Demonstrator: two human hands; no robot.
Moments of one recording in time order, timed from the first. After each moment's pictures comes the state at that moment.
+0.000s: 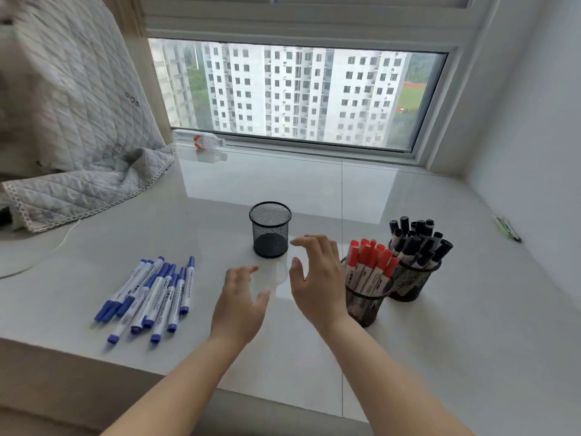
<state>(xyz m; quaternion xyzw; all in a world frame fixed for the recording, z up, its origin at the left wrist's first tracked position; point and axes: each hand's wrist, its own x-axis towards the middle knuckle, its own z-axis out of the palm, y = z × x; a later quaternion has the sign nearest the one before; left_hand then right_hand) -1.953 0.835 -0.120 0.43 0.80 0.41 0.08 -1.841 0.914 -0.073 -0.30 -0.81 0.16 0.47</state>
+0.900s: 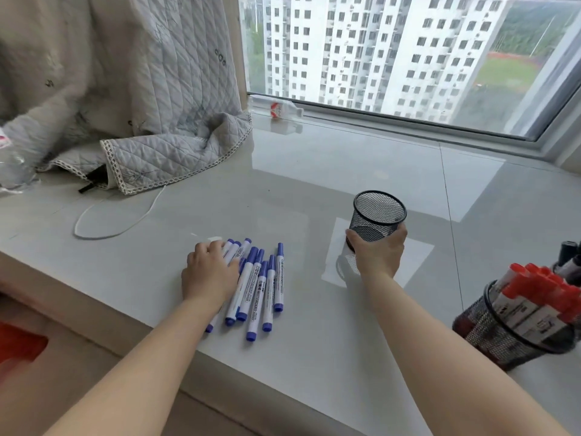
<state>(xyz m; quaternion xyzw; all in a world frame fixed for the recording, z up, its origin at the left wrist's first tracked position) -2.149 0.771 -0.141 0.24 0.95 0.21 0.03 -1.989 0.985 -0.153 -0.57 -0.59 0.40 0.40</state>
